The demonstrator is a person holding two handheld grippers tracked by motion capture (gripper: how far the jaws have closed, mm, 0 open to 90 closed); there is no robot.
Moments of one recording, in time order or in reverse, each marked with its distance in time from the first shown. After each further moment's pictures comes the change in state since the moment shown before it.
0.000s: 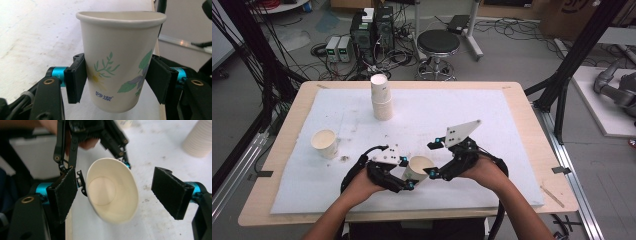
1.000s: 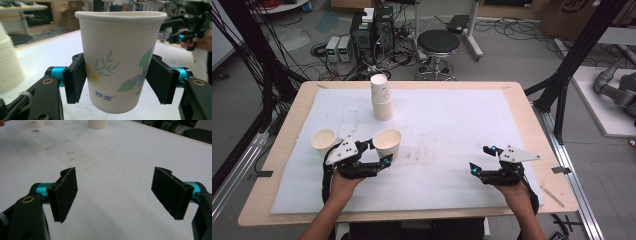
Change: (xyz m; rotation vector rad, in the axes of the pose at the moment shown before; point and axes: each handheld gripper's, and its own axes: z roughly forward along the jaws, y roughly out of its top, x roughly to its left) left arm 0.018 -0.043 -0.061 -0.443 0.338 -0.101; right arm 0.002 -0.140 -0.055 -0.172 -0.509 0.295
